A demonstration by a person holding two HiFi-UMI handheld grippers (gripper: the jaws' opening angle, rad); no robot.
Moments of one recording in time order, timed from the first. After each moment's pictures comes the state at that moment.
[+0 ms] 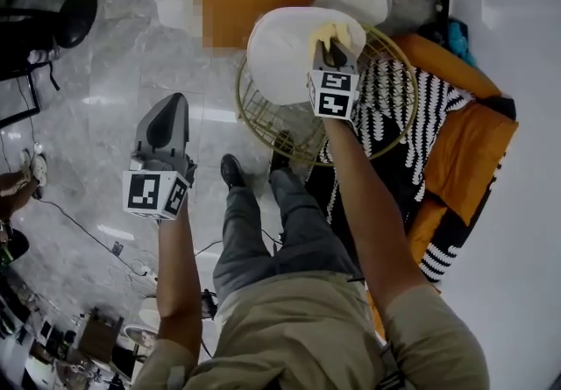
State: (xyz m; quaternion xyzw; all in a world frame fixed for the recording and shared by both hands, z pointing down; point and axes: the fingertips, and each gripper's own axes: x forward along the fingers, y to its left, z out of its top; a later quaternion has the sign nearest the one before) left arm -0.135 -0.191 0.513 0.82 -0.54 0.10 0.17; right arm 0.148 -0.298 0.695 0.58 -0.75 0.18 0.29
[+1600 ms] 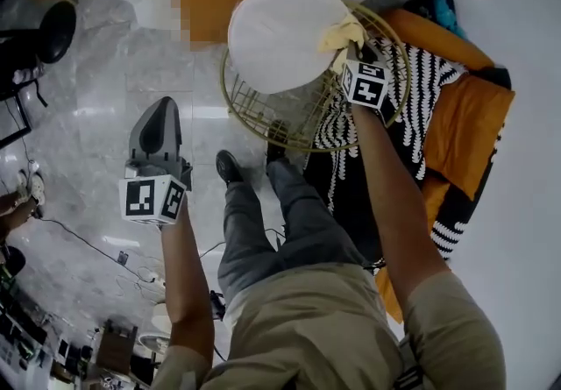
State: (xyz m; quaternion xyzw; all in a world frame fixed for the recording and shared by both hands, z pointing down) left arm -0.125 -0.179 0.536 0.82 -0.54 0.09 0.19; right arm 0.289 -0.261 0.726 0.64 -0.66 0.22 0.32
